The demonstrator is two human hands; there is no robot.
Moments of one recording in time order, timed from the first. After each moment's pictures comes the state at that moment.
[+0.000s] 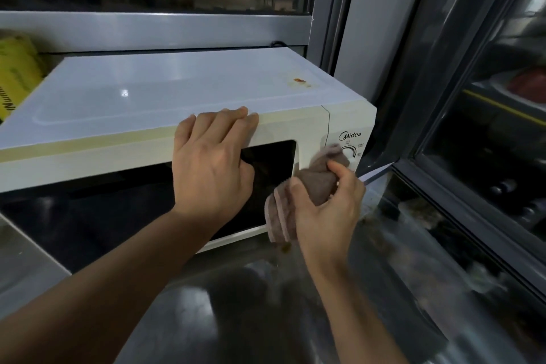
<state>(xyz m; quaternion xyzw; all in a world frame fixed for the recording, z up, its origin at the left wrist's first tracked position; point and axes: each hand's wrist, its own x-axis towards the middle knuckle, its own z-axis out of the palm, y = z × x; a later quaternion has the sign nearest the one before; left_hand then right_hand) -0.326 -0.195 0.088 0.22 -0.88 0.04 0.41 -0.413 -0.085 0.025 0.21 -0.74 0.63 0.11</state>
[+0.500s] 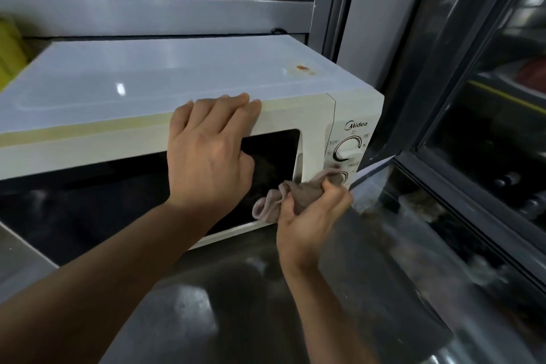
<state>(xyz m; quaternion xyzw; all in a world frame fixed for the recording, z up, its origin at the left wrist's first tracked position) -0.327 -0.202 0.084 0.20 -0.88 0.06 0.43 -0.408 -0.117 -0.021 0.16 -0.76 0.60 0.19</state>
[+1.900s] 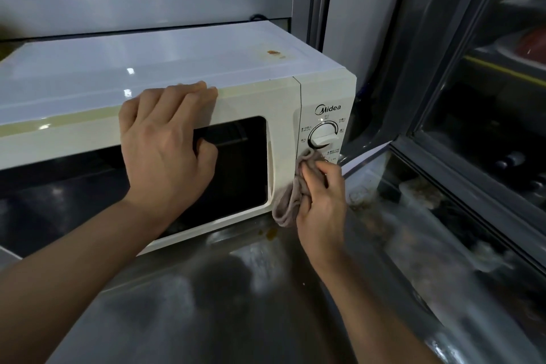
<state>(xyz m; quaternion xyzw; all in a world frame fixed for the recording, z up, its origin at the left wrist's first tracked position) -0.333 -0.198 0.081 0.23 -0.87 0.08 0.44 -0.460 -0.066 -0.026 0.35 -0.79 0.46 0.21</state>
